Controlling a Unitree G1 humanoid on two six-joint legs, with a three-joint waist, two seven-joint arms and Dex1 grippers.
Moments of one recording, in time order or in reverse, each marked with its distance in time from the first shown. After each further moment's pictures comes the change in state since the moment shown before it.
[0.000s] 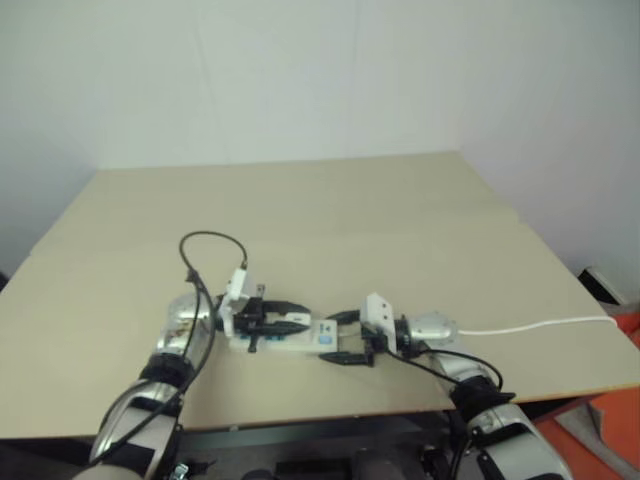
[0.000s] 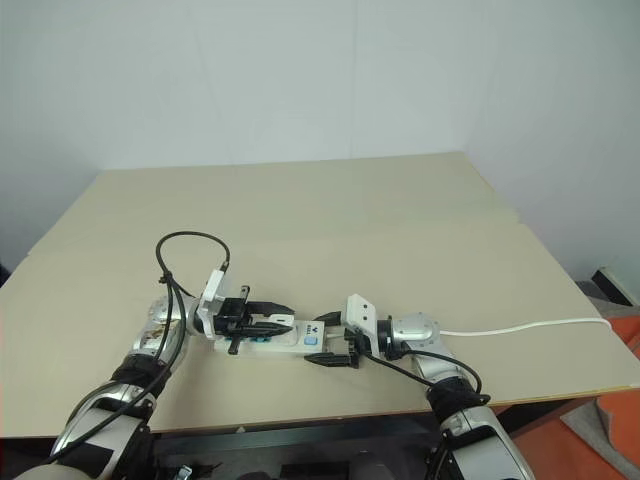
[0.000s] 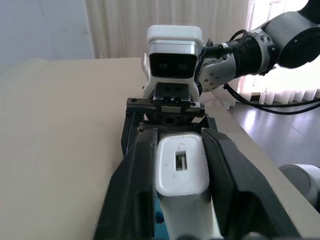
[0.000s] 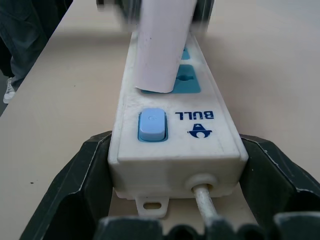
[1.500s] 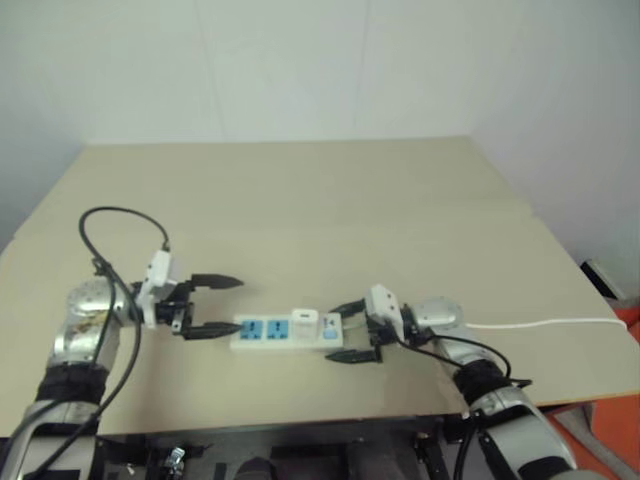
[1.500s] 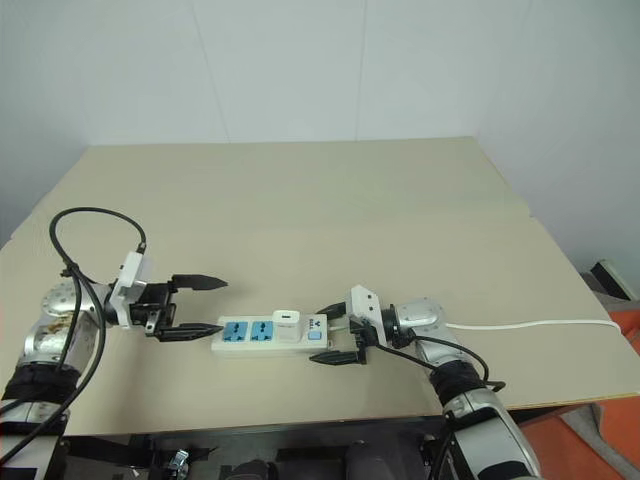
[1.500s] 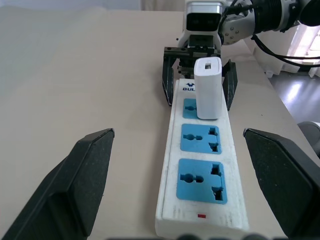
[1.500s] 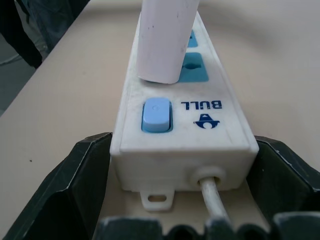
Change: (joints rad) left arm 0.111 0.309 0.193 -0.372 -0.039 0.215 0.029; right arm -0.070 -0.070 -0.008 0.023 0.049 0.000 0.144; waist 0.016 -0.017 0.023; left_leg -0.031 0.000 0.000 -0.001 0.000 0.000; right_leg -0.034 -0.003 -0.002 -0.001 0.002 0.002
